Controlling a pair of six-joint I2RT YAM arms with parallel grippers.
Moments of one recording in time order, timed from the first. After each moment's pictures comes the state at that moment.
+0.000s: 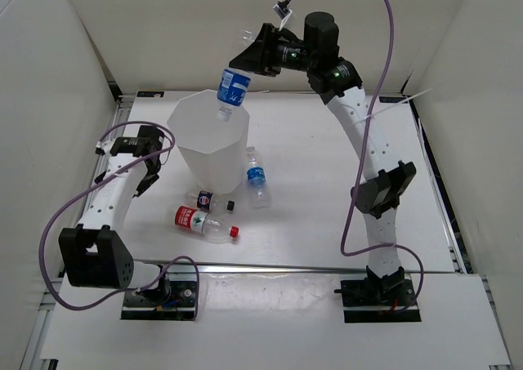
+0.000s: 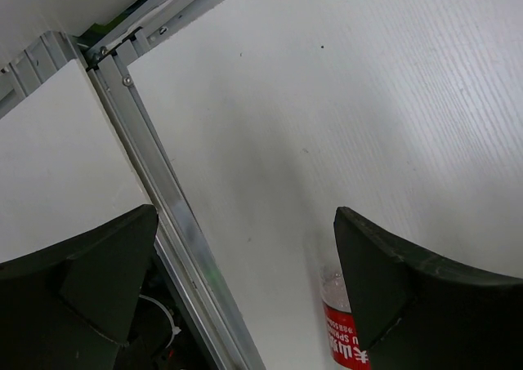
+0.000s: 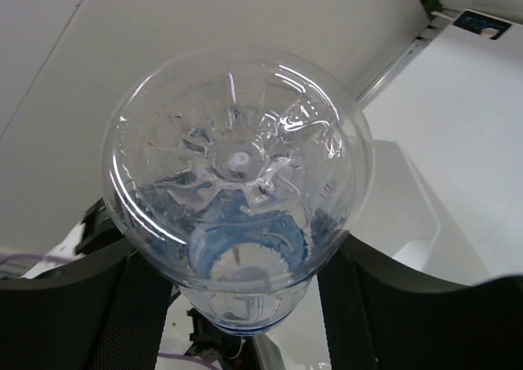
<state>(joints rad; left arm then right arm) -0.06 1.38 1.21 -1.29 -0.76 -0.98 0.53 2.11 2.55 -0.46 -0.74 0.74</state>
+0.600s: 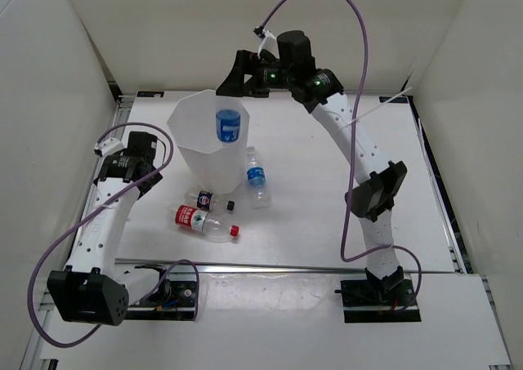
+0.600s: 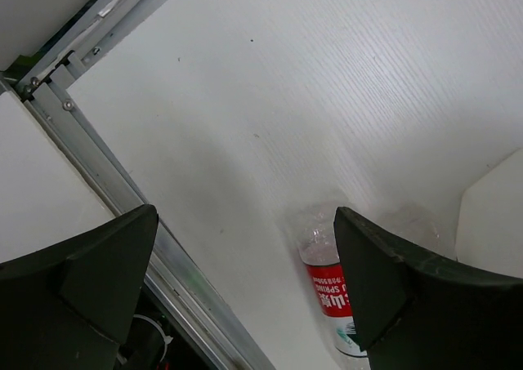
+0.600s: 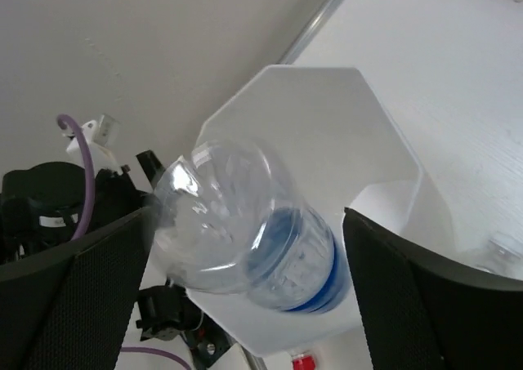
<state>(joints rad) -0.09 1.15 1.14 -1.15 -0.65 -0.81 0.62 2.13 2.50 -0.65 -0.57 0.55</state>
